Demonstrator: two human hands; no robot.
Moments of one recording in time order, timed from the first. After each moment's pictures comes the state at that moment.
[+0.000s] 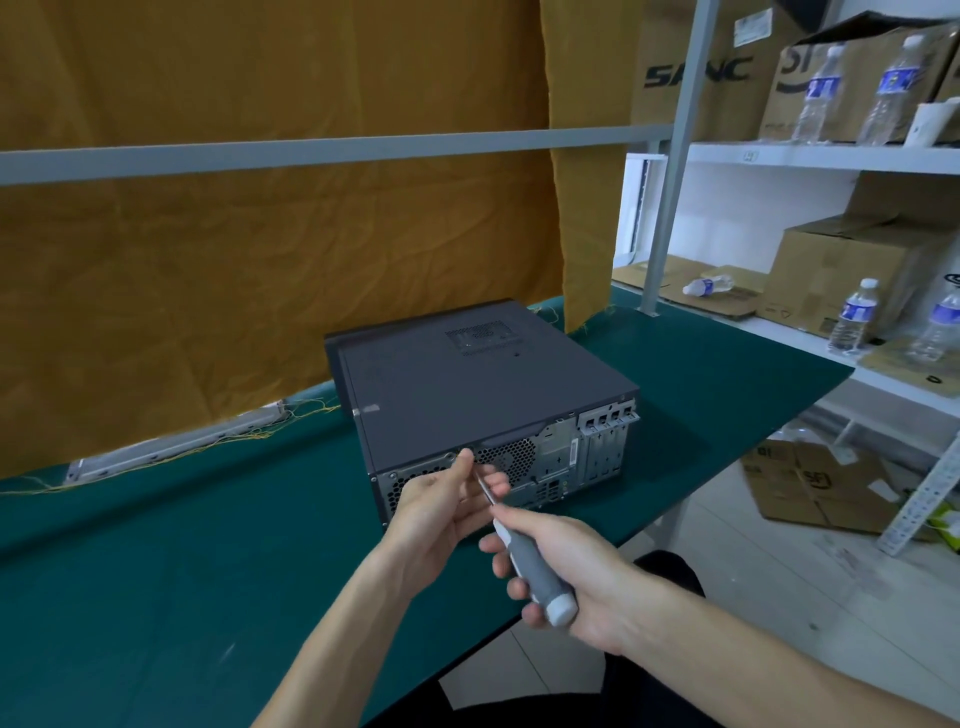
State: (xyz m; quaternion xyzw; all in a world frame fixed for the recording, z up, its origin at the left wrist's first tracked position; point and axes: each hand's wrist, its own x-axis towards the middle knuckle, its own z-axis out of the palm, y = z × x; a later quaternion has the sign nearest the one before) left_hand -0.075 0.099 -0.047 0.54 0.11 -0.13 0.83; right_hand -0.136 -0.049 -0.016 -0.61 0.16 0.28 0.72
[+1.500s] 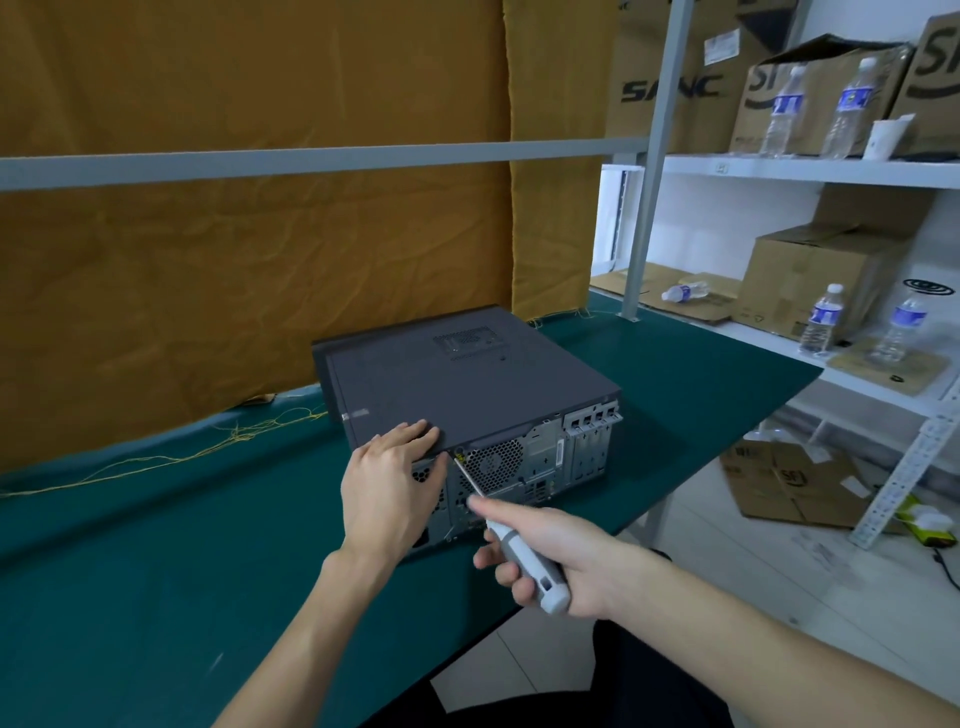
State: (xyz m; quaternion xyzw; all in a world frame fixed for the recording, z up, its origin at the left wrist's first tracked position) left_hand -0.059 0.131 -0.055 0.92 -0.06 0.31 0.22; right_hand -0.126 -0.052 -0.015 -0.61 0.13 0.33 0.71
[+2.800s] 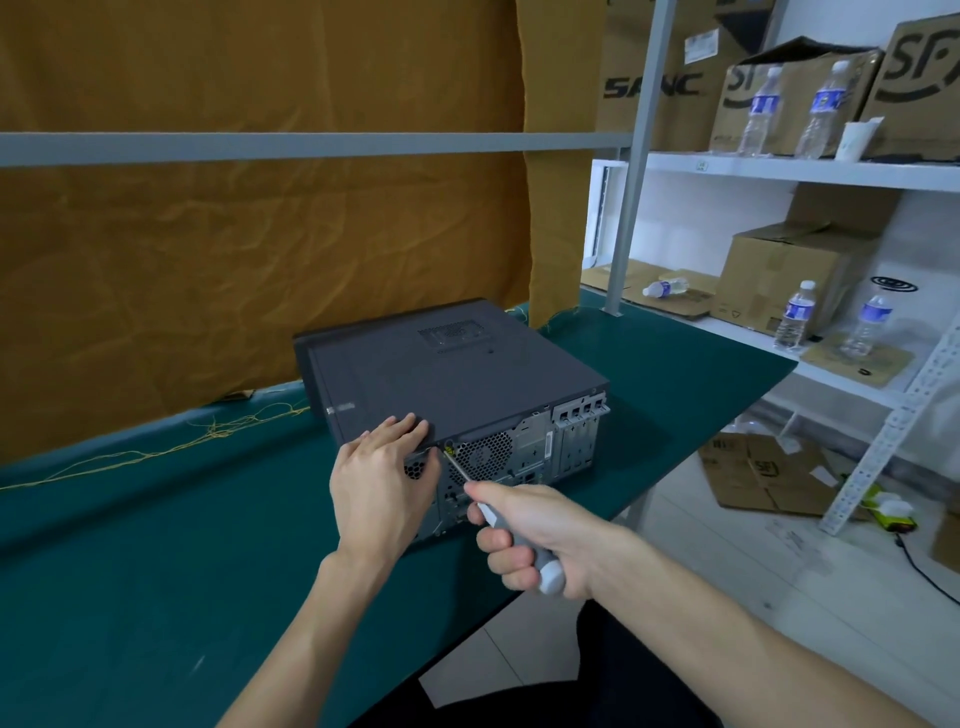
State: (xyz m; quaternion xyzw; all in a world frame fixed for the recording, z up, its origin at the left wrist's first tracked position) left_hand -0.058 0.125 -0.064 0.91 -0.04 0.35 0.21; right_hand -0.121 -0.044 -0.007 -0.65 0.12 0.30 0.69
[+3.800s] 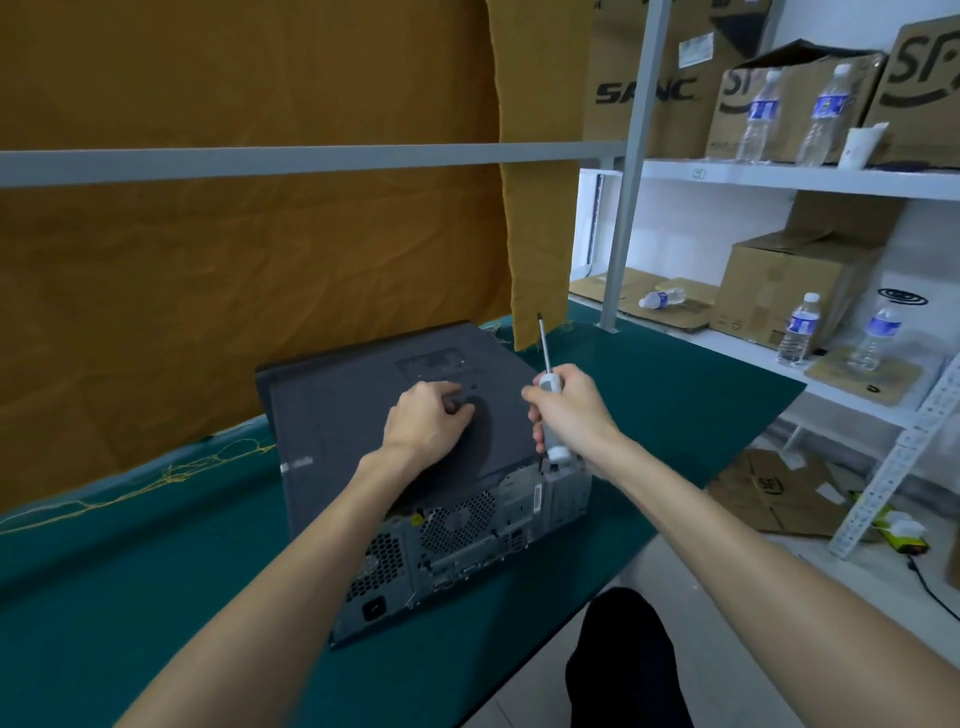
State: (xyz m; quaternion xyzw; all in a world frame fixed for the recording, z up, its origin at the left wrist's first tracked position) left_hand 0.080 0.066 0.001 0.93 -0.06 0.06 0.35; right_hand 0.048 -0.122 0.018 -0.79 0.05 -0.06 0.61
